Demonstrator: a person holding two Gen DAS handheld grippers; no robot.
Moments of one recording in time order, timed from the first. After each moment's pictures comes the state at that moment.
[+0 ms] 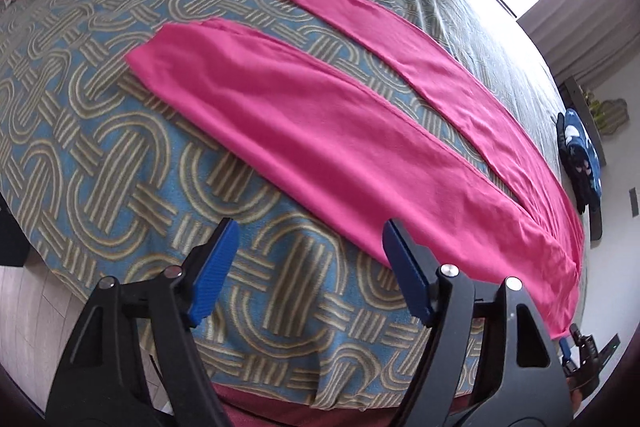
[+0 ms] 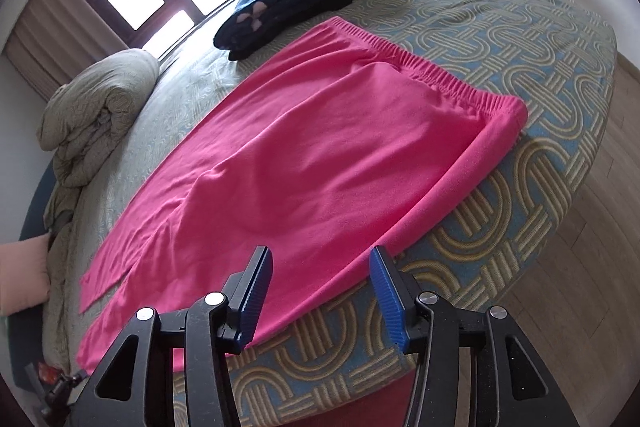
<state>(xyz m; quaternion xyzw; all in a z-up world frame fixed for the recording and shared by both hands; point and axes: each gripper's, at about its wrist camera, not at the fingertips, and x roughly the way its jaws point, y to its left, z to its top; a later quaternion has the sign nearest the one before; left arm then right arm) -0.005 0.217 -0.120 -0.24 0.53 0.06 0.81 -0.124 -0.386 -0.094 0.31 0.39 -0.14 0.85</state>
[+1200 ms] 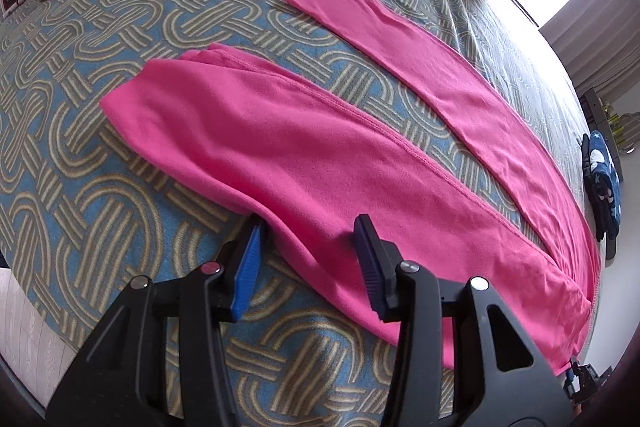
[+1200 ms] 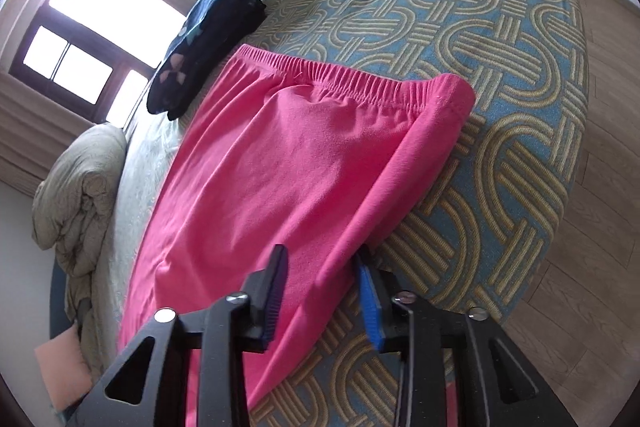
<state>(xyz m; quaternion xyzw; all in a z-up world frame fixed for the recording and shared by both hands) 0.043 0.230 -0.132 -0.22 0.52 0.09 0.82 -0.123 -0.449 -0.118 0.43 0.36 -0.21 0.80</state>
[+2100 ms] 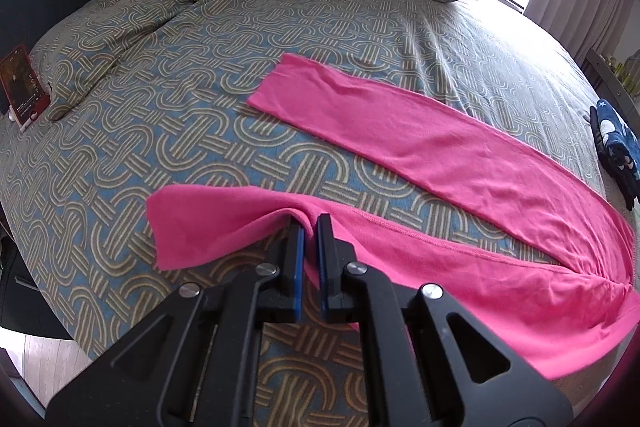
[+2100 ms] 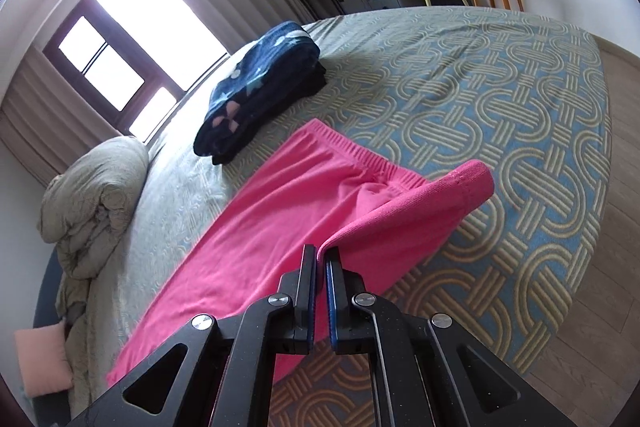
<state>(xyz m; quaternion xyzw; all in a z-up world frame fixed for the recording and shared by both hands) 0.076 0.195 -0.074 -0.10 0.46 0.11 0.87 -0.085 -0.441 -0.044 0.36 0.28 -0.20 0.87</state>
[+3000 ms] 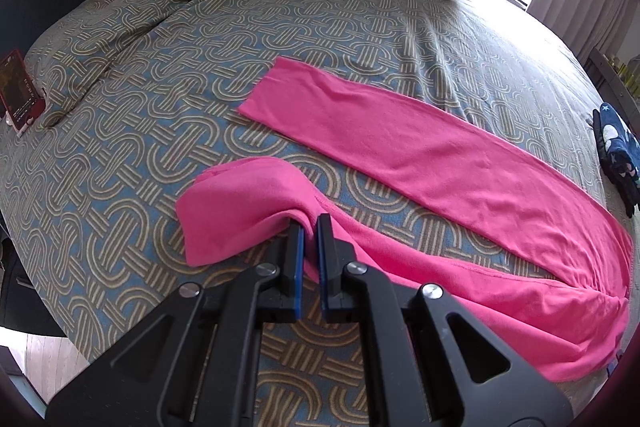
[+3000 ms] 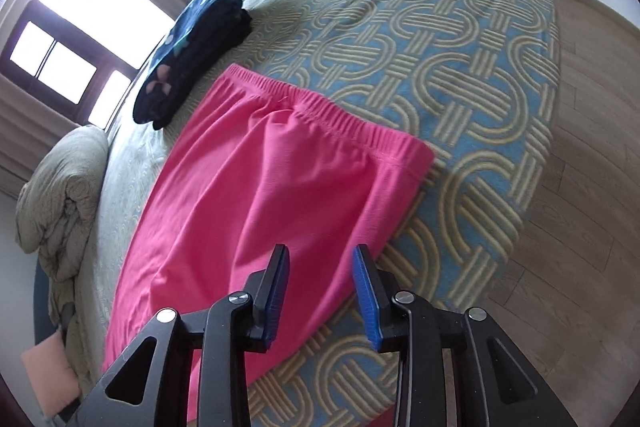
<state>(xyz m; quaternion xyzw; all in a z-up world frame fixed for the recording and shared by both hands) 0.090 0.191 -0.070 -0.10 0.47 0.11 0.87 -0.132 -0.457 -0.099 0.42 0.36 -0.25 0.79</state>
